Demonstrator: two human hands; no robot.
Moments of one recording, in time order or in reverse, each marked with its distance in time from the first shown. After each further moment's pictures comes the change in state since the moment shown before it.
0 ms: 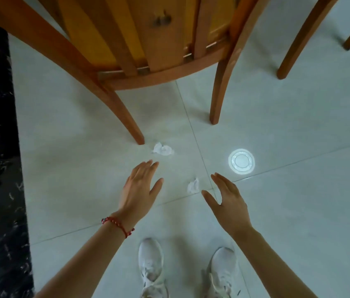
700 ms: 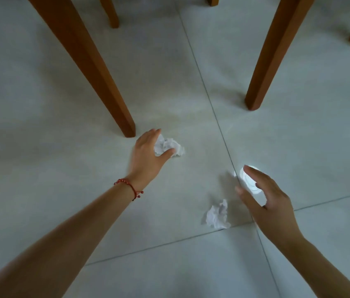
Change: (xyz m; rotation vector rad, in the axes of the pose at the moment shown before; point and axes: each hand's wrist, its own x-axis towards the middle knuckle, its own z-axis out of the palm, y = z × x) left_hand 0.191 -0.142 0.212 -0.295 0.255 -0.048; right_hand 0.141 0.131 0.144 0.199 0.201 -0.151
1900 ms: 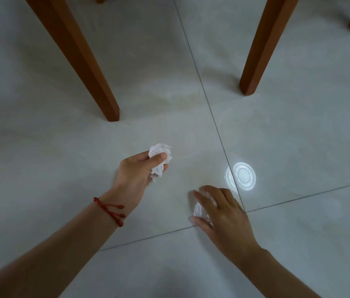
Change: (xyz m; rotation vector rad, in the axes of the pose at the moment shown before) left_hand -0.054 0.025 0.014 -1.044 -0.114 -0.631; right_hand -0.030 0.019 0.058 -0.498 -0.148 -0.393
